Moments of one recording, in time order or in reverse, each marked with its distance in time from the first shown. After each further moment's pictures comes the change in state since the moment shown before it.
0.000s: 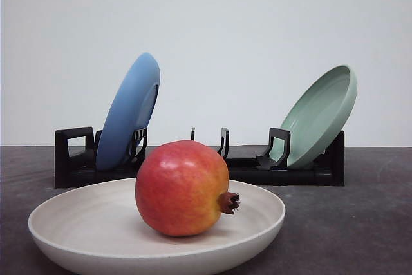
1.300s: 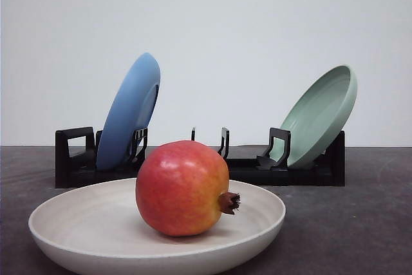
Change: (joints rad) left_arx 0.000 0.000 0.000 0.000 0.001 0.000; right_arx -0.500 -0.303 -0.727 0.574 0.277 -0.250
